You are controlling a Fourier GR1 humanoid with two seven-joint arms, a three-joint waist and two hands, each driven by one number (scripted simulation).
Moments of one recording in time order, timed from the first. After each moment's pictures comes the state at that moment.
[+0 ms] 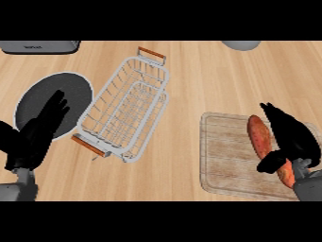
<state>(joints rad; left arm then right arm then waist) -0.08 0.28 0.01 -1.55 0.17 0.00 0.20 -0.19 -0.52 0.32 -1.56 0.66 0.18 0.64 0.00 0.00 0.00</state>
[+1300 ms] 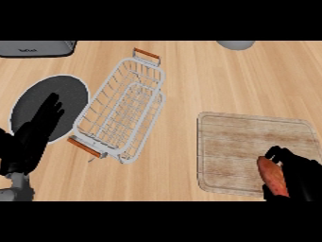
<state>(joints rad) -0.04 0.25 0.06 -1.59 0.14 -0.03 0.23 0.18 -0.52 0.36 -1.88 1.02 -0.01 0.57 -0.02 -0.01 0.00</state>
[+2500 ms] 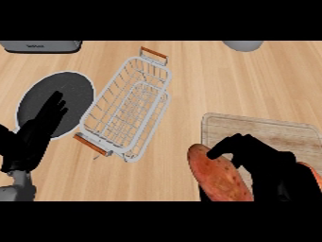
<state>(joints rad) -0.06 0.24 0.06 -1.59 0.13 -0.06 0.23 -0.26 -0.15 0.61 -2.32 1.06 0.17 0.92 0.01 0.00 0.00</state>
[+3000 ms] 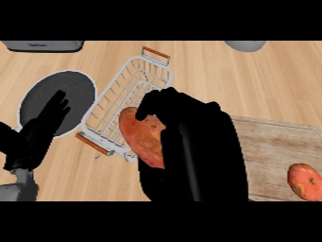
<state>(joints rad) -0.07 0.23 0.06 -1.57 0.13 -0.08 0.23 -0.73 -0.02 0.63 -1.99 0.99 0.13 1.10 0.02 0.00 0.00</state>
